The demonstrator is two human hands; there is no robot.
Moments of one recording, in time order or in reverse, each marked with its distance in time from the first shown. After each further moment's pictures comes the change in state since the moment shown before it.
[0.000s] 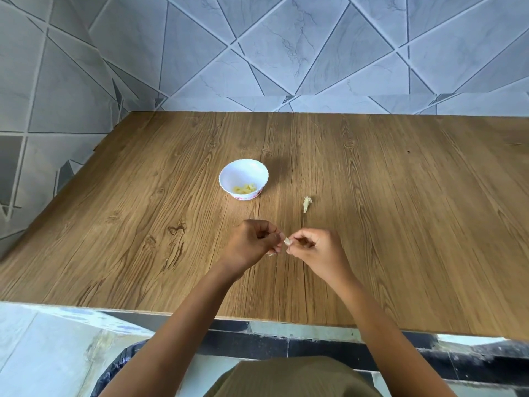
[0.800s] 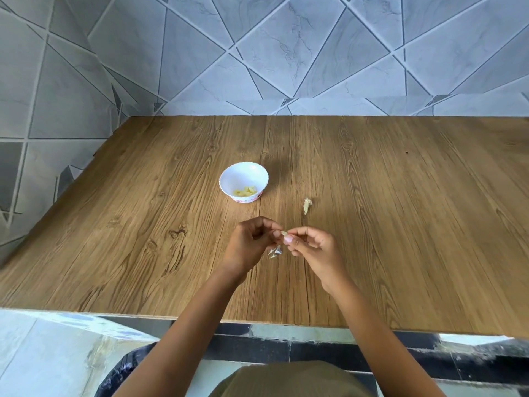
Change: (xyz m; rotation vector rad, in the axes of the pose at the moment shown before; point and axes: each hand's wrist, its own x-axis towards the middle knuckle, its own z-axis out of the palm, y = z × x) left_hand -0.001 -0.002 0.001 -0.116 0.062 0.085; right_hand -0.003 -0.002 0.011 0.532 0.058 0.291
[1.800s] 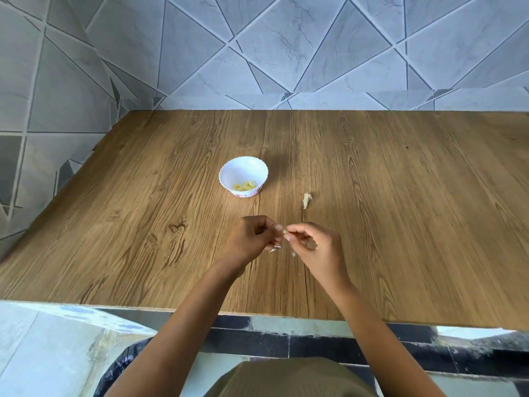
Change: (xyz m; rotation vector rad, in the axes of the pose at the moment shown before) left_hand -0.004 0.010 0.000 0.070 -0.041 -0.096; right_hand -0.006 -0.002 -0.003 -0.595 0.114 -0.639
